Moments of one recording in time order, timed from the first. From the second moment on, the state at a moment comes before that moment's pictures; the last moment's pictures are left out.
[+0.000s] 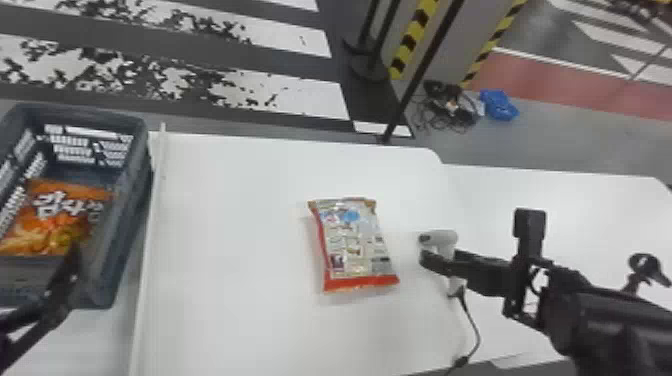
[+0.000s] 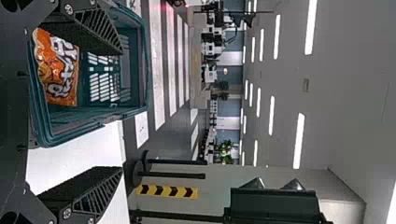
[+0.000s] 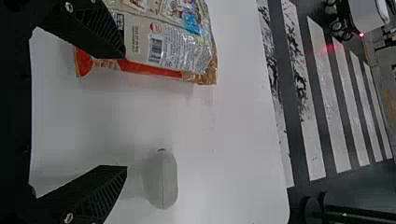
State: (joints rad) left arm 0.70 0.07 0.05 -2.04 0.08 -0.21 -0.27; right arm 0.28 -0.34 -0.48 -1.83 -0.22 0.92 0.63
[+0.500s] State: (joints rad) left arm 0.70 0.07 0.05 -2.04 0.08 -0.21 -0.27; right arm 0.18 -0.35 -0.37 -1.72 -0.26 1.01 0.66
